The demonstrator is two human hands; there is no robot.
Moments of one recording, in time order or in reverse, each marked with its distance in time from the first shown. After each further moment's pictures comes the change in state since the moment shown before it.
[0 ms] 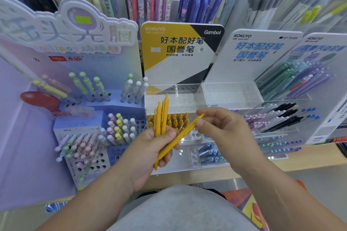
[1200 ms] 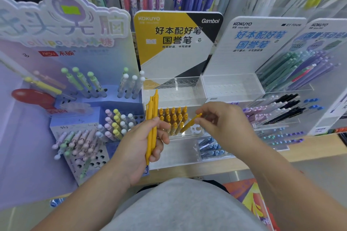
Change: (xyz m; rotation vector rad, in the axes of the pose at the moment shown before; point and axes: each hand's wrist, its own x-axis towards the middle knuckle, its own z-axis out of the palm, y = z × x) left_hand 0.012 -0.008 -0.014 -0.105 0.059 -0.020; right_hand 0.022 0.016 -0.016 -0.754 -0.022 -0.317
